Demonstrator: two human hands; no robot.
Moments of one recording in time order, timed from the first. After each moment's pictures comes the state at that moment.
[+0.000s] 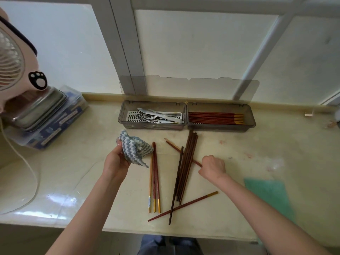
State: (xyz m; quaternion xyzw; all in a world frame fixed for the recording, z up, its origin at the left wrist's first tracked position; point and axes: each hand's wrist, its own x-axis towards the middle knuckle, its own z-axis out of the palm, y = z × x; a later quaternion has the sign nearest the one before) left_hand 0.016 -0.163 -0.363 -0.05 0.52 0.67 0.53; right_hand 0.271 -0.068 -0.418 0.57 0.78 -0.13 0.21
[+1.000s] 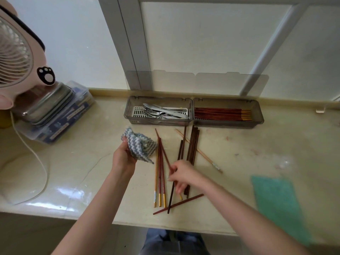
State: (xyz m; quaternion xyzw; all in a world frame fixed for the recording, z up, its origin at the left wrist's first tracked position) left_hand 0.023 -0.161 -0.368 -0.06 0.54 0.68 0.50; right_hand 0.199 -0.122 -0.383 0.51 0.62 -0.56 0.17
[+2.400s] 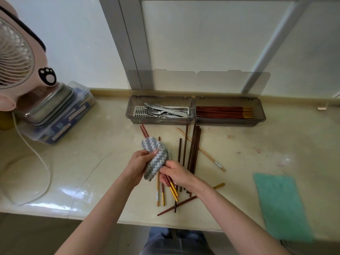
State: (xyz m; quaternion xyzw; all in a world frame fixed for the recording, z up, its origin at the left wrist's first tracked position) left_hand 0.041 -0.178 -0.373 0.14 0.63 0.47 0.61; right_hand 0.184 -0.143 -0.378 0.37 0.57 -0.74 -0.03
